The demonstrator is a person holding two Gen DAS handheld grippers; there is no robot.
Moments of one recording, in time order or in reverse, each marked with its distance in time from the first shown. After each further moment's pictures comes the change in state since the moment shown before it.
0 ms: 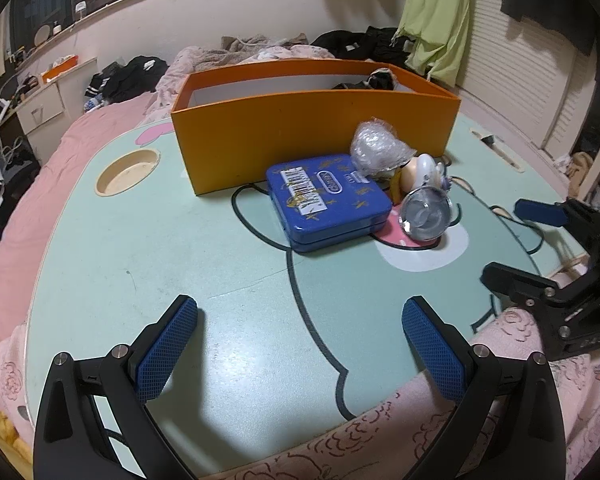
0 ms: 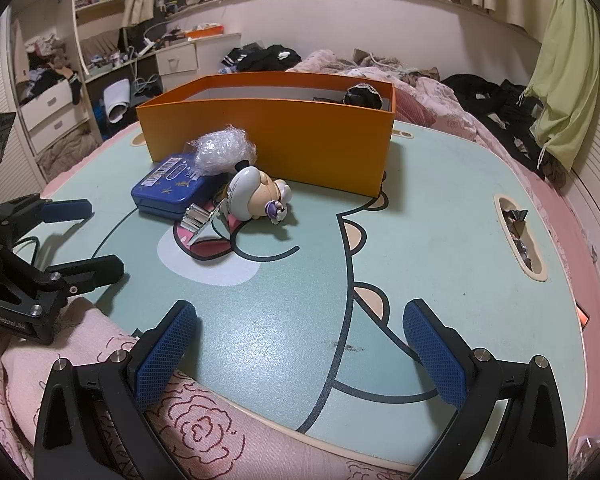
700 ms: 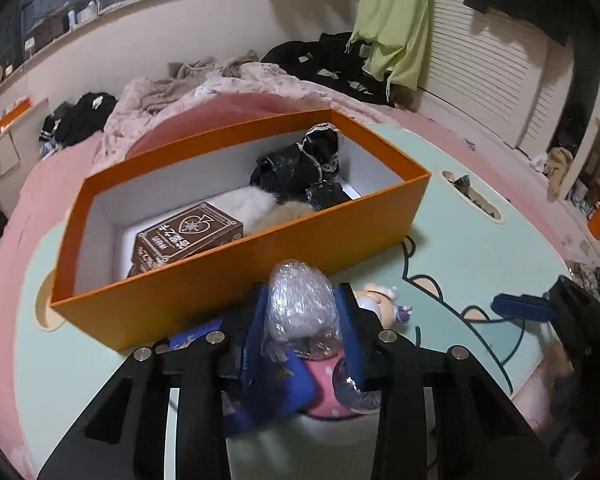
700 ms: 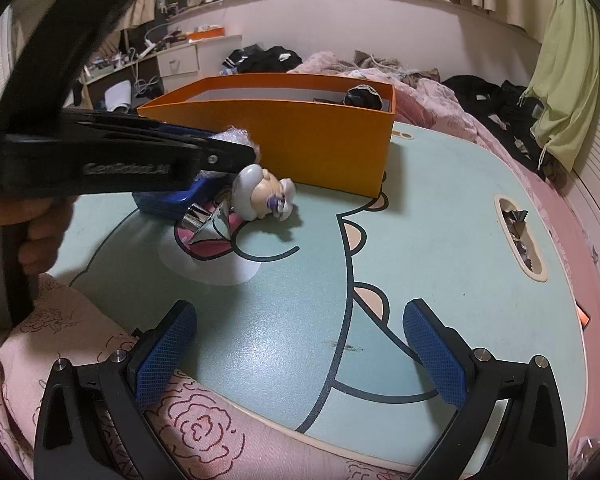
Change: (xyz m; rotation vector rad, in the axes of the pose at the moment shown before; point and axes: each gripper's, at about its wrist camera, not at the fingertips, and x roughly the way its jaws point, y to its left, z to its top) left arm 0.039 -0.042 0.094 0.114 -0.018 -0.093; right arm 0.000 0.000 -0.001 0.000 -0.002 0.001
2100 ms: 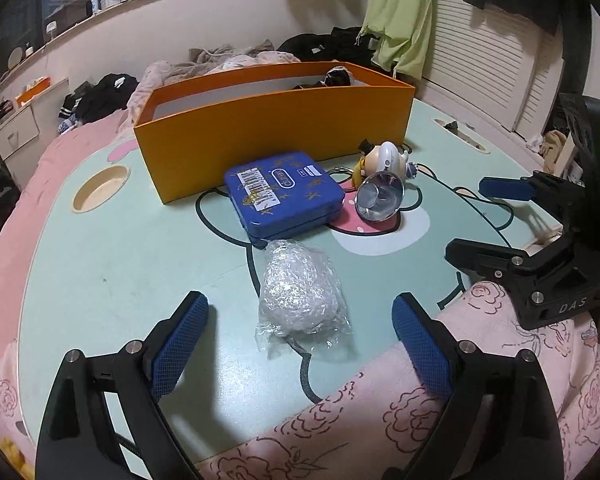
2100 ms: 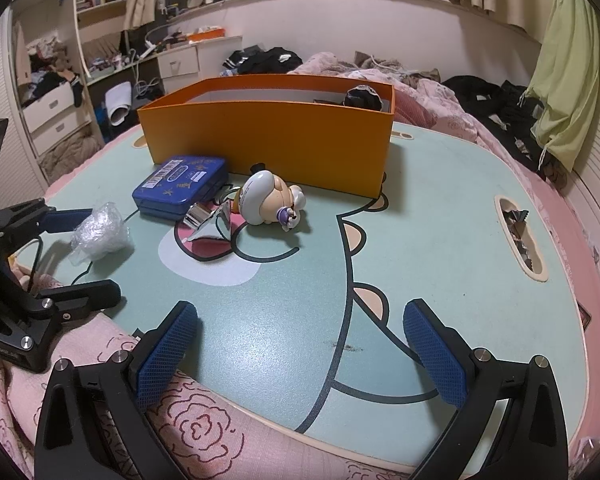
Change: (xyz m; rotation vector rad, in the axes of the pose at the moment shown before) left arm -0.052 0.007 -0.099 -0.022 0.005 0.038; right arm 0.000 -0.001 -0.001 0.005 -0.005 0.006
